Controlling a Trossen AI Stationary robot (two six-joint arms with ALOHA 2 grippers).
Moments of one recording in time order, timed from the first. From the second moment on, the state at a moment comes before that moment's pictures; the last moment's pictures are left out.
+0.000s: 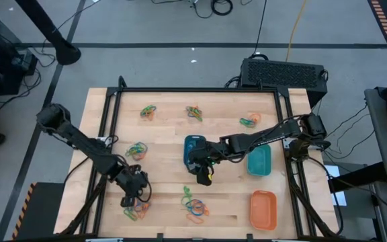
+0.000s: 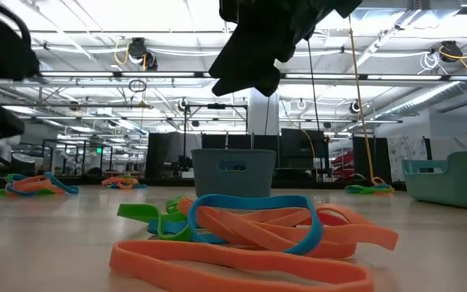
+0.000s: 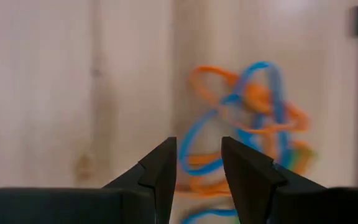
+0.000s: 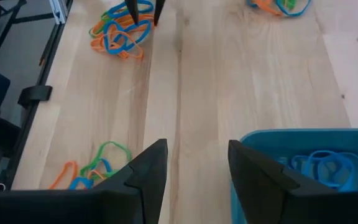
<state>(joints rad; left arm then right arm) -0.67 1.31 0.56 -0.38 0.07 -0.73 0.15 1.79 1.29 -0.24 -0.07 0.26</state>
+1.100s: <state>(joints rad) -0.69 1.28 0.63 -0.62 0.04 -0.75 0.14 1.79 1.29 -0.24 -0.07 0.22</state>
